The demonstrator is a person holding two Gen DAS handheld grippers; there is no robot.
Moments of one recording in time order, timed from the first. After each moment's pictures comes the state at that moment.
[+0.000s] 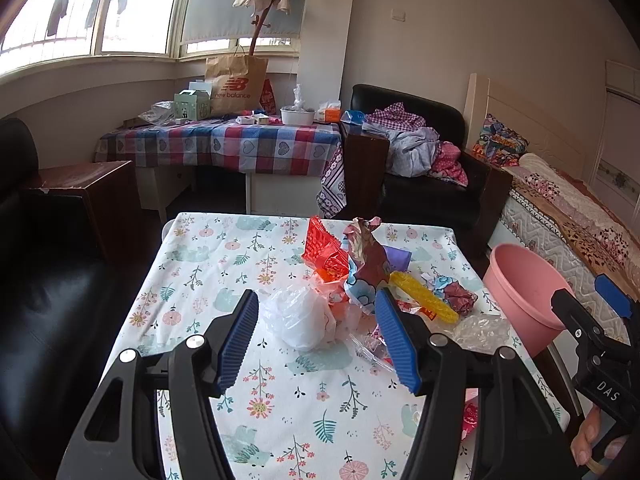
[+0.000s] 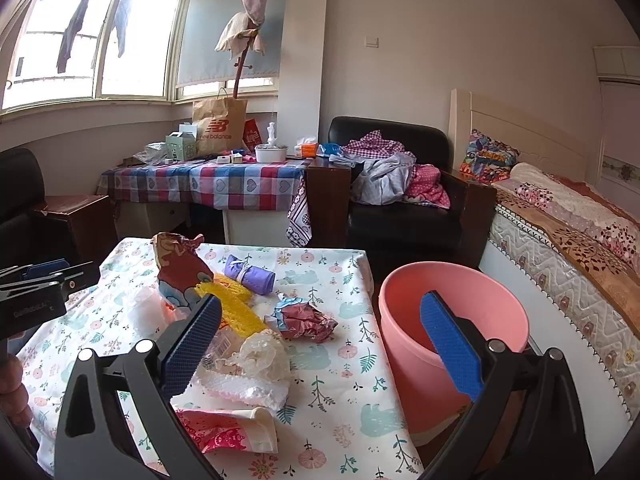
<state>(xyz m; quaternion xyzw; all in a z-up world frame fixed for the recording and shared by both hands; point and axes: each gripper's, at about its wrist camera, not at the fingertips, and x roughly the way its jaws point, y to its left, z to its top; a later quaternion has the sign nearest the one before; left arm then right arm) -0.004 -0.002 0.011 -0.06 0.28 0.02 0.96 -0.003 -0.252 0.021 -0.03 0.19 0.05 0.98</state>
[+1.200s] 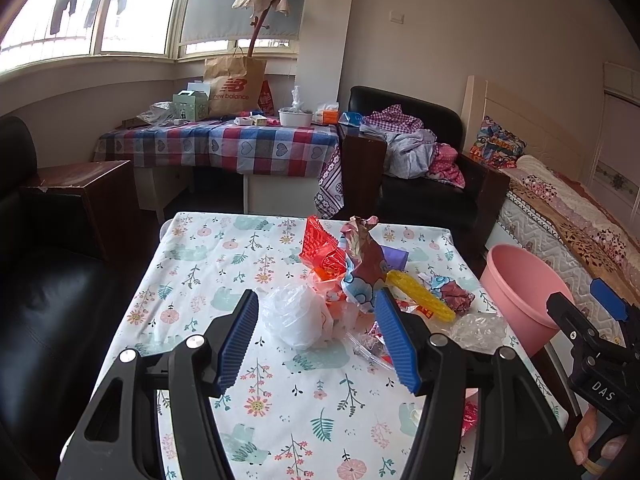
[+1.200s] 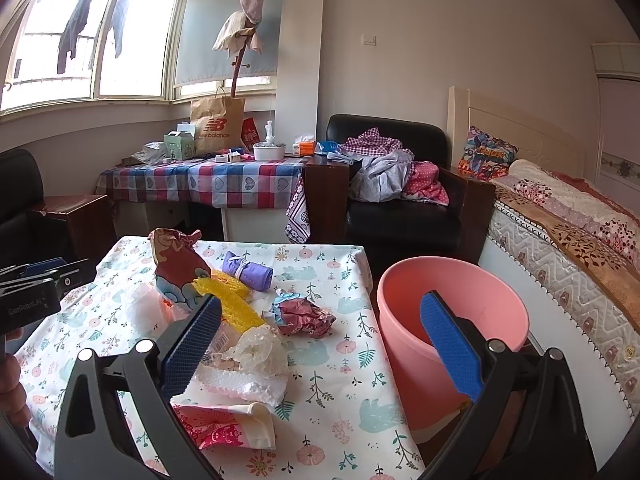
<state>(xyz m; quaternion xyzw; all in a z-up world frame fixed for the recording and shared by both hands) -0.006 -0.005 0.011 -0.06 0.27 0.02 0.96 -0.005 -0.251 0.014 -0.03 0.19 0.05 0.98</state>
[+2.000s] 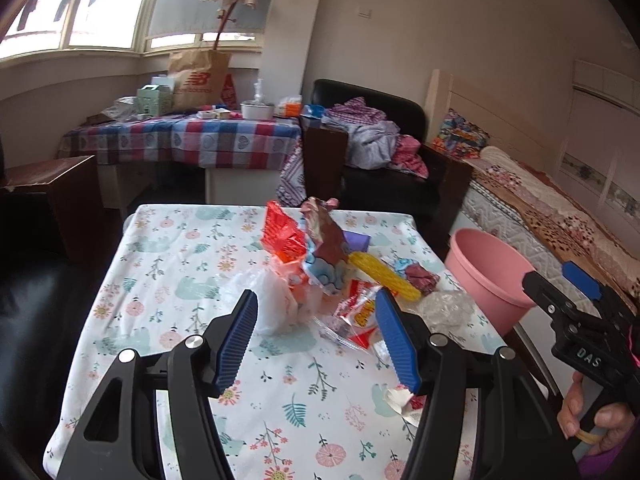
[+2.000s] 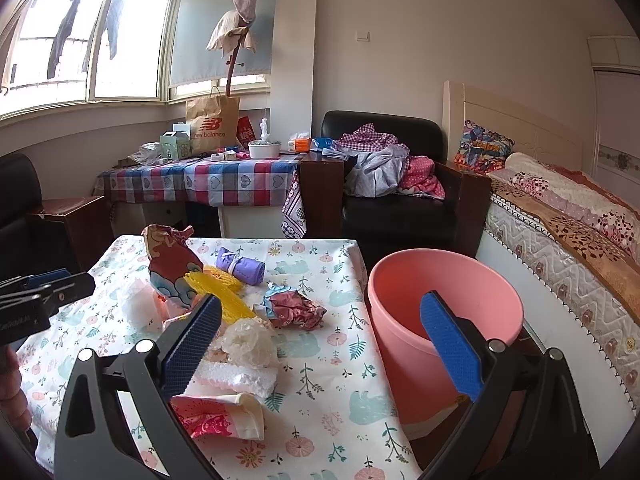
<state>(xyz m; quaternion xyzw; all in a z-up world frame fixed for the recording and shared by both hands) -0.013 -0.009 -0.004 -0.07 0.28 -0.07 0.96 -0.009 -0.264 0.011 -0.02 0.20 0.04 0.98</state>
